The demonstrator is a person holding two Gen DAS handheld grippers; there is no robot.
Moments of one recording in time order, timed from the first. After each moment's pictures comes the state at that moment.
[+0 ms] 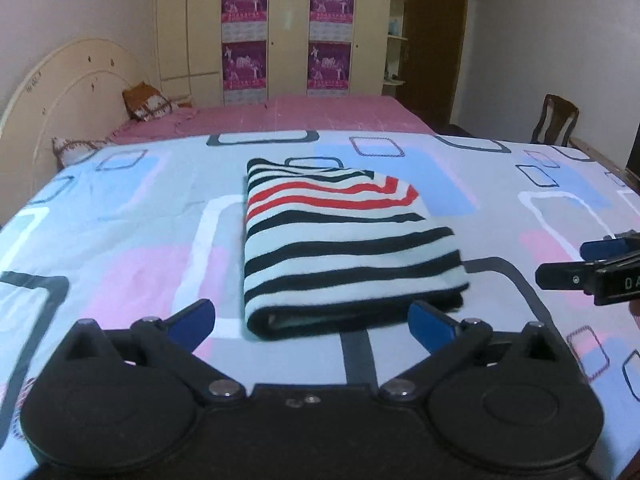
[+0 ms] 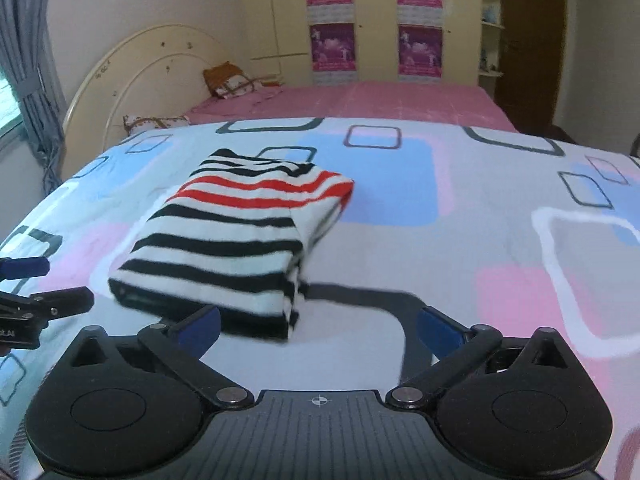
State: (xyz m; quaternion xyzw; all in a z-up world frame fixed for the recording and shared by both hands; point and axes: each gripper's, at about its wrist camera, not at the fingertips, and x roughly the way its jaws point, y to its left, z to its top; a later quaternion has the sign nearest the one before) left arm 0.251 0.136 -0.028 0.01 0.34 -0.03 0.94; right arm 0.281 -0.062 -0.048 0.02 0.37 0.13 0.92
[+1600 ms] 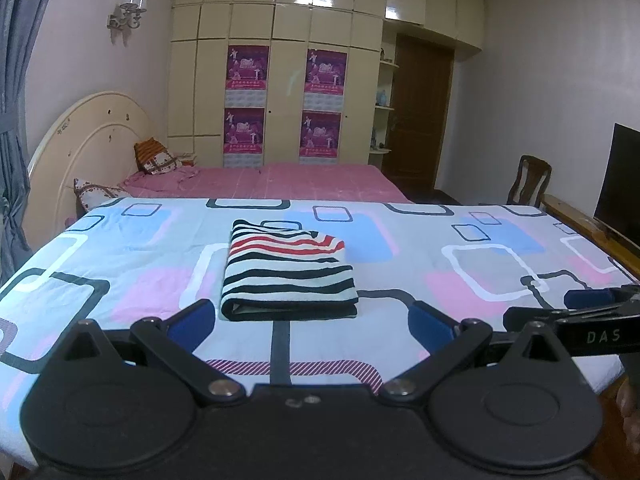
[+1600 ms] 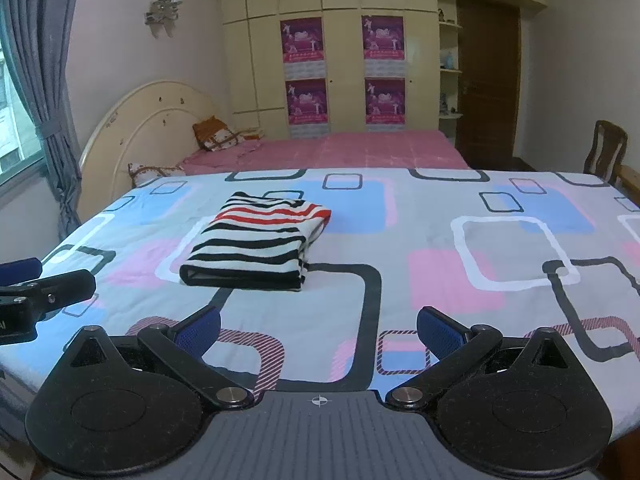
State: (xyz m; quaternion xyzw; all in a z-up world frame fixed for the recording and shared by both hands) left arm 0.079 0.081 0.057 -0.02 0.24 -0.03 0.97; right arm 0.072 -0.085 0.050 0.04 0.30 0.09 0.95
